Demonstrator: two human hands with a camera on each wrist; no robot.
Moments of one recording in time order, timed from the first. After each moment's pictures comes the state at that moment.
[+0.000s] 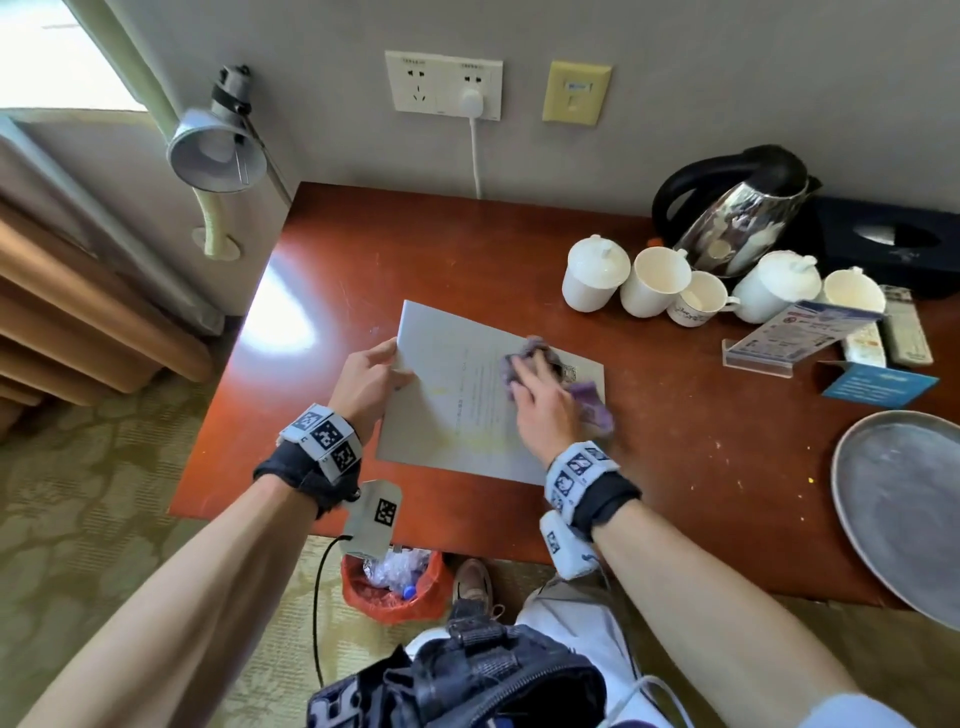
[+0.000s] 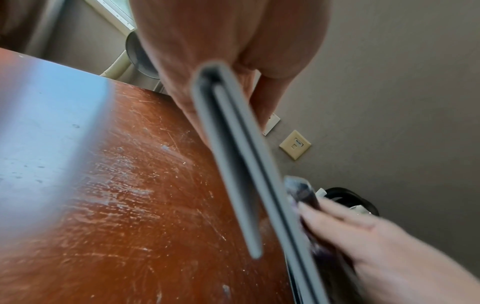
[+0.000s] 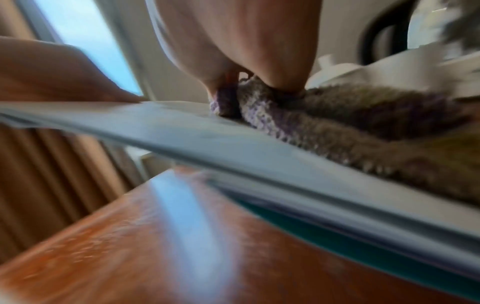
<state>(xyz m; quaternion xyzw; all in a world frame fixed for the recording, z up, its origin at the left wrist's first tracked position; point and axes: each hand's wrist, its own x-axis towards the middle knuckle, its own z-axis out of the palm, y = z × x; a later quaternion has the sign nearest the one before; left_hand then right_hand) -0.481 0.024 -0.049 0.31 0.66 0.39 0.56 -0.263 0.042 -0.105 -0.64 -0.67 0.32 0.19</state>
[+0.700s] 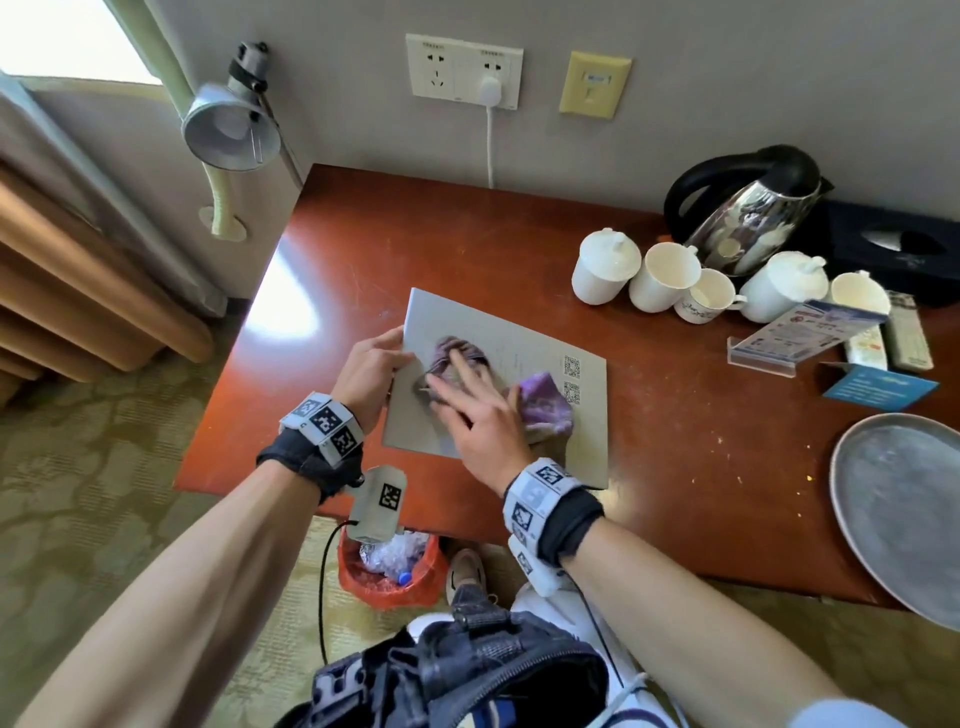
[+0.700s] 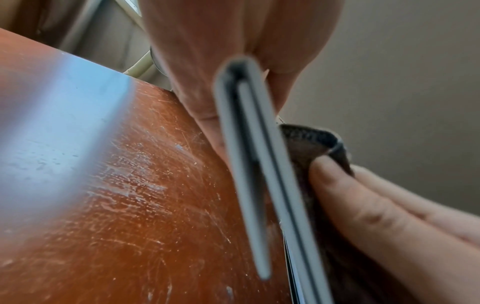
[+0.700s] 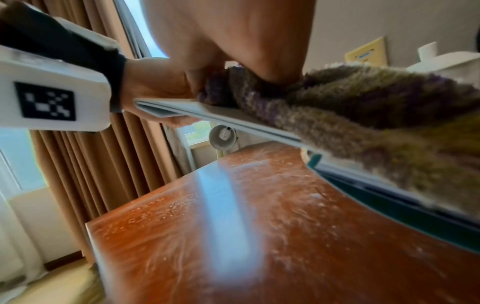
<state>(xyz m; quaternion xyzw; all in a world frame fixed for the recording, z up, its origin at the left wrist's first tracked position) -0.489 0.013 -0.056 0.30 0.62 0.42 0.59 -0.320 -0.007 -0.089 -0.51 -0.76 0.34 0.22</state>
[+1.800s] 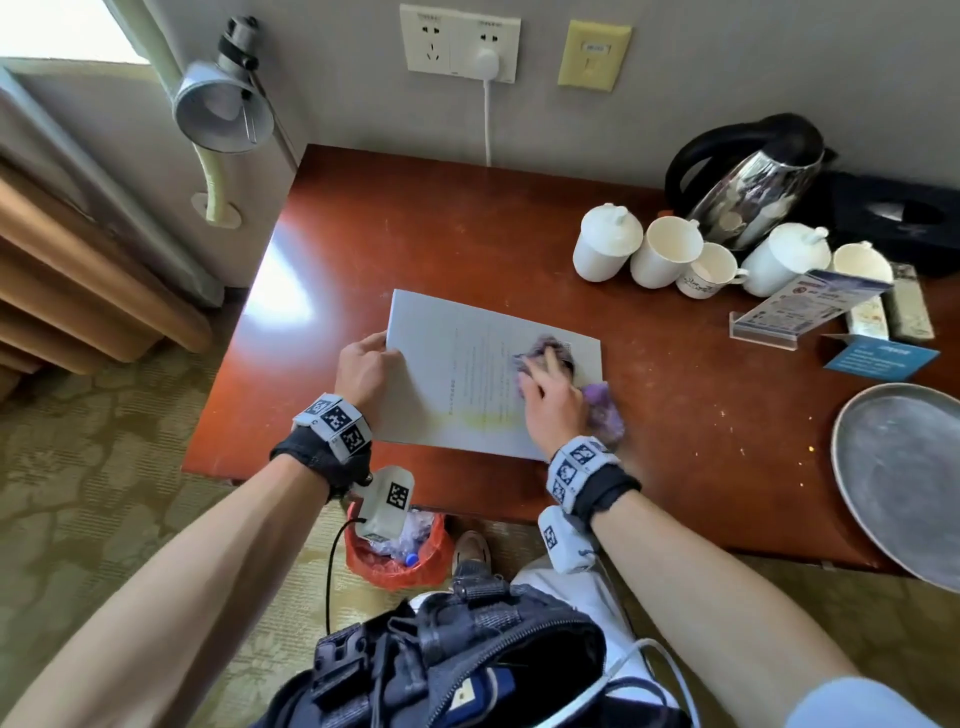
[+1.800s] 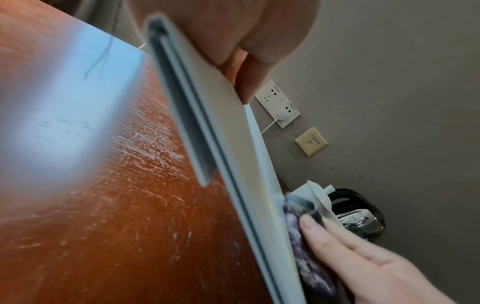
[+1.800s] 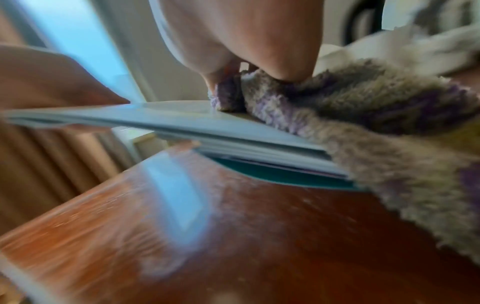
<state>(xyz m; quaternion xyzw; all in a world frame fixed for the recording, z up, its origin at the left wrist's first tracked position) -0.490 -0.007 -0.071 0.28 0.72 0.41 0.49 -0.266 0.007 -0.123 -0.68 -0.64 0.31 0.18</state>
